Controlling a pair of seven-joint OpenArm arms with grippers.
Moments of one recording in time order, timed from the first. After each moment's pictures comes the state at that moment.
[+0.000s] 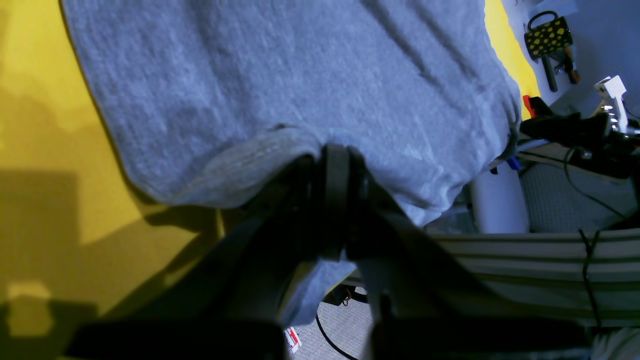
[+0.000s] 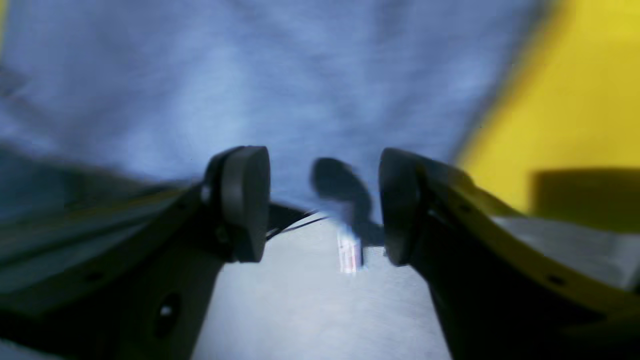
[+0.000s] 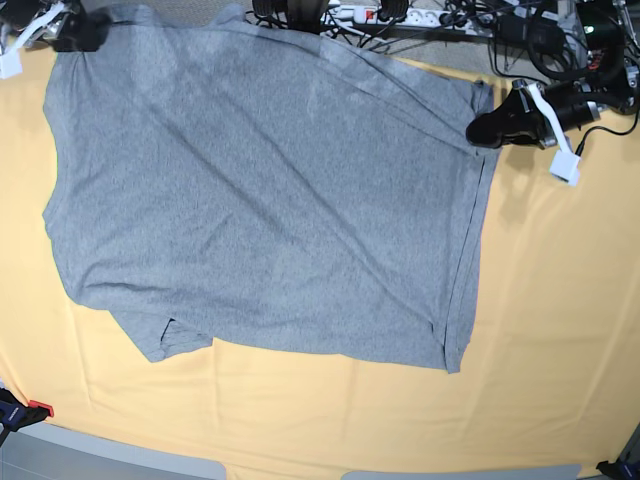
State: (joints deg) left arm 22.3 -25.9 -28.7 97.5 -86.5 -43.9 77.4; right arm -43.1 14.6 55.2 102.8 66.9 41.6 -74.0
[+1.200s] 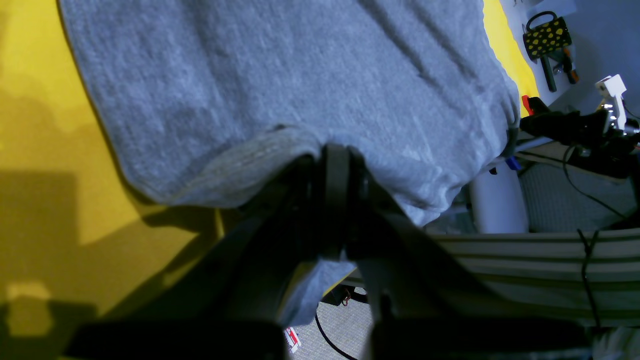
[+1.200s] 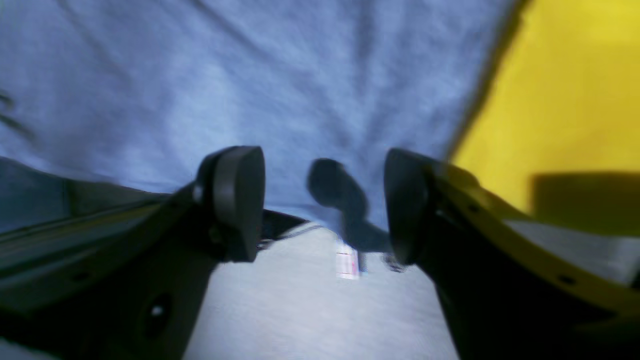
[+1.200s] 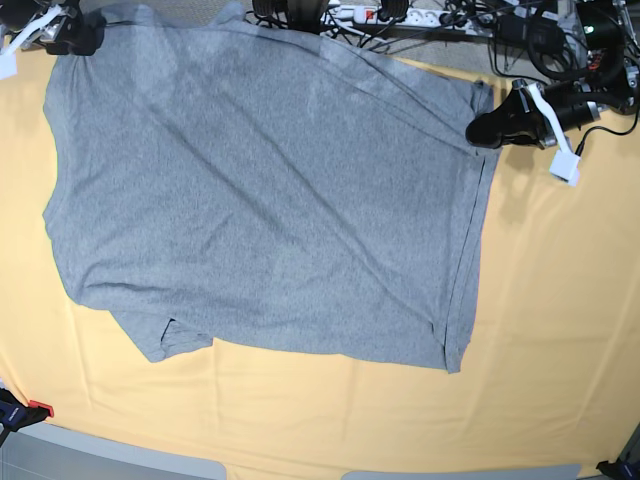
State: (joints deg) left arm 22.3 -25.9 -28.7 97.5 -86.5 -43.9 77.4; right arm -43.1 14.5 55.2 102.8 64.8 41.6 -72.2
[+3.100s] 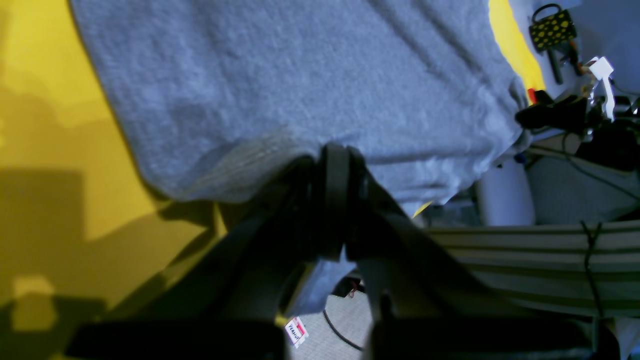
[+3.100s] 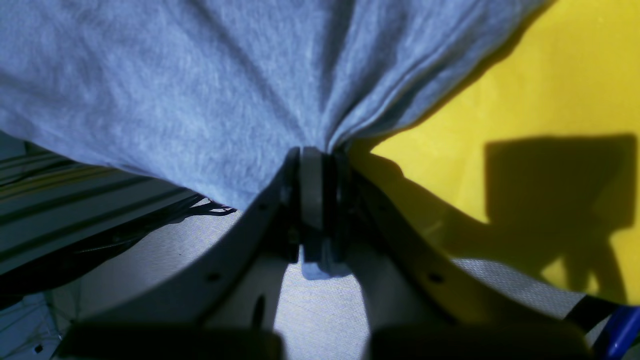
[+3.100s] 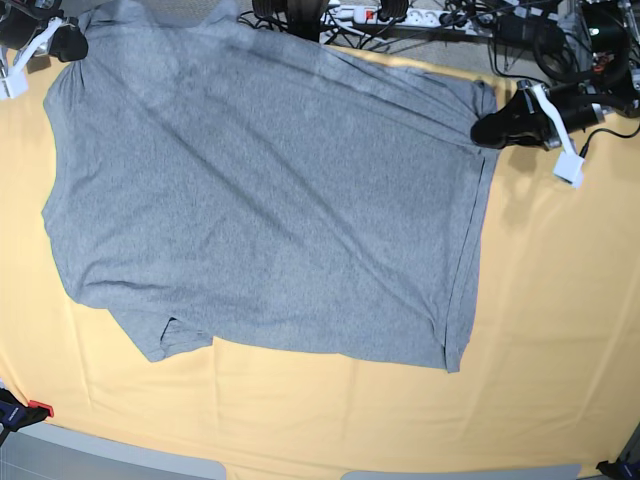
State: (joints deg) left arm 22.3 -27.9 -28.9 97.4 -86.9 -43.9 77.8; right arm -40.2 21.9 48.3 98.7 63.2 41.8 -77.5
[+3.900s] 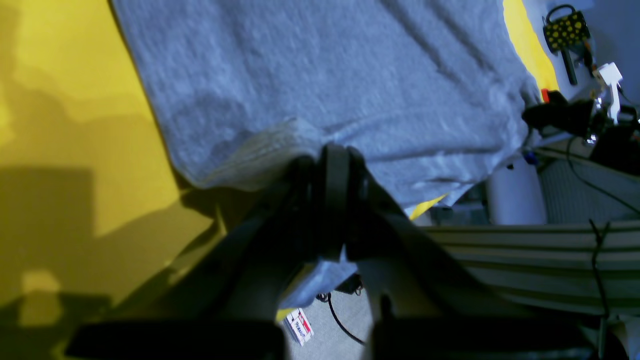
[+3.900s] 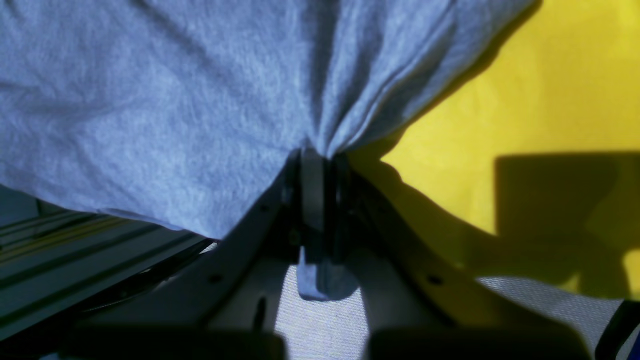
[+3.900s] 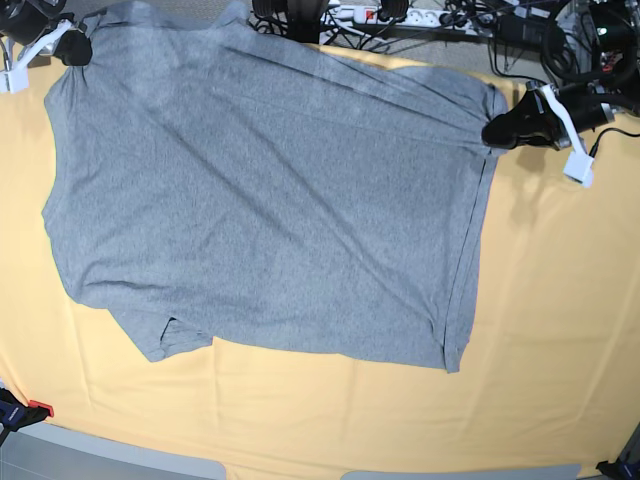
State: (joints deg) left arm 23.2 -28.5 -30.6 97.4 -86.9 -43.9 78.0; right arm -40.2 17.0 48.4 98.9 58.5 41.8 -70.3
